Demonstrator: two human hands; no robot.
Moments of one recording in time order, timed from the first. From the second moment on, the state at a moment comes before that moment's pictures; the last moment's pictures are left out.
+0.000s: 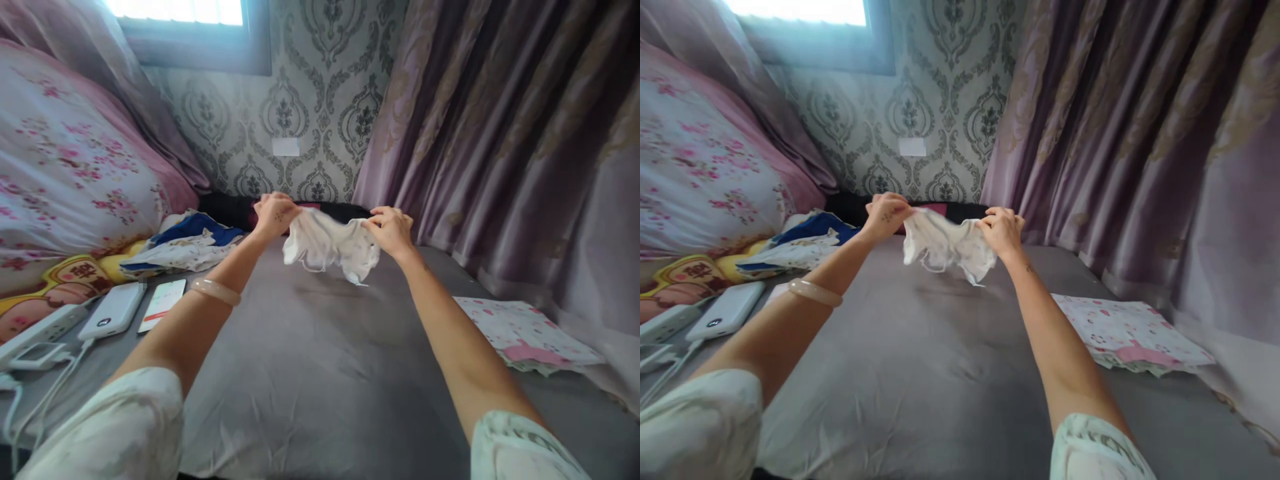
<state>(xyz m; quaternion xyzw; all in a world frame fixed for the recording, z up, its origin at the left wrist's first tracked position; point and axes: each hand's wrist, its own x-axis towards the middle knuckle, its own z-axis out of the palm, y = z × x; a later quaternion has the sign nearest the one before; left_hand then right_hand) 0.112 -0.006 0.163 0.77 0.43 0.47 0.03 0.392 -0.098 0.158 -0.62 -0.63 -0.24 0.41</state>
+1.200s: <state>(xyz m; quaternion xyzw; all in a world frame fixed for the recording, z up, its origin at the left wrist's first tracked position) 0.117 0.008 0.136 0.74 0.39 0.52 0.14 0.396 -0.076 0.137 -0.62 -0.64 -0.15 0.42</state>
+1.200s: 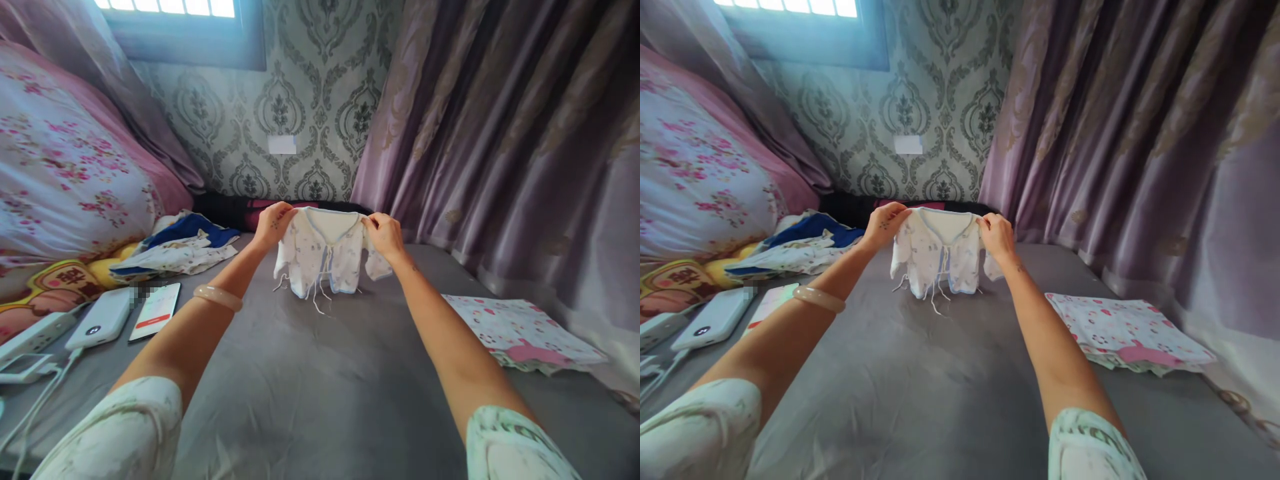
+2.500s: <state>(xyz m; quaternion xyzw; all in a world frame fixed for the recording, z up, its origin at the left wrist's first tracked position) 0.087 0.013 0.083 0.78 0.48 0.17 0.36 0.409 -0.091 0.087 -0.67 -0.62 0.33 0.23</state>
